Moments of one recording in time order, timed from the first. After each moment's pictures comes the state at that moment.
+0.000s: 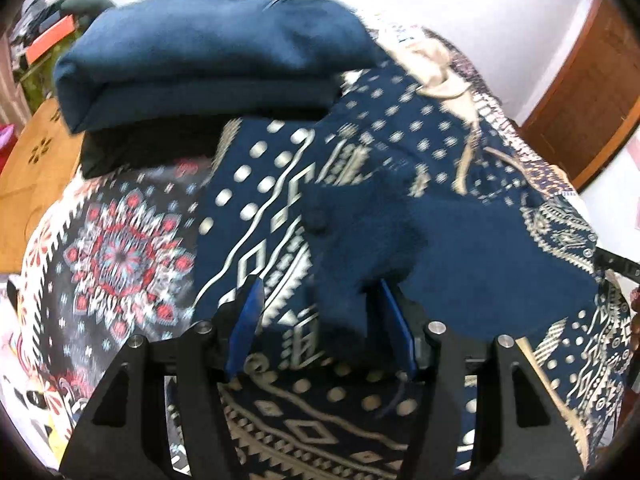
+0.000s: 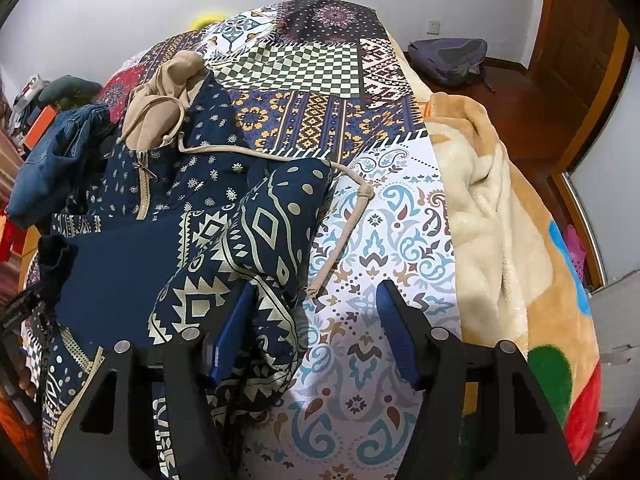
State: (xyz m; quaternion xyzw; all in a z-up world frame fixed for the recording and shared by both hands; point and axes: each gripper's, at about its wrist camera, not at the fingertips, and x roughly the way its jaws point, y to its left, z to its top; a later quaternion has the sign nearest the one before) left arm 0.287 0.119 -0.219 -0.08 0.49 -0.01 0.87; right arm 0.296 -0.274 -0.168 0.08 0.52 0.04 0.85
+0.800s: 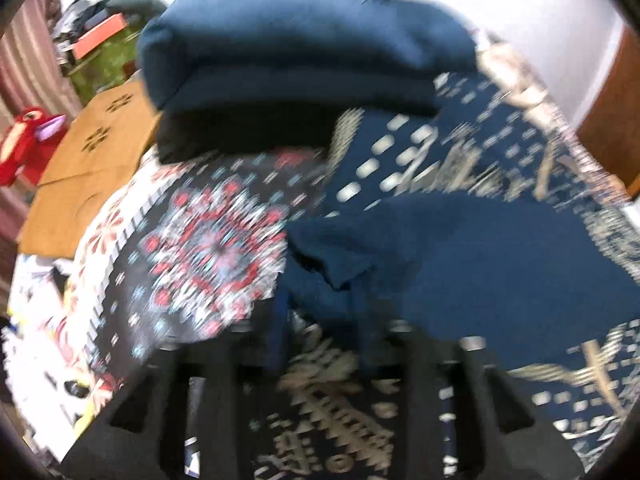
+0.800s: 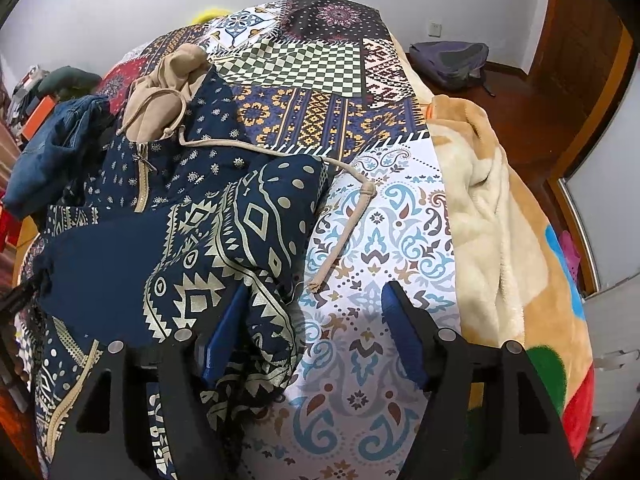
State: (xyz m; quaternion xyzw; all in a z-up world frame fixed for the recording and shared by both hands) left arm 0.275 0.169 -0.234 -0.04 0.50 0.11 0.86; right arm 0.297 -0.269 -0.167 0.06 0.52 0.04 0.85
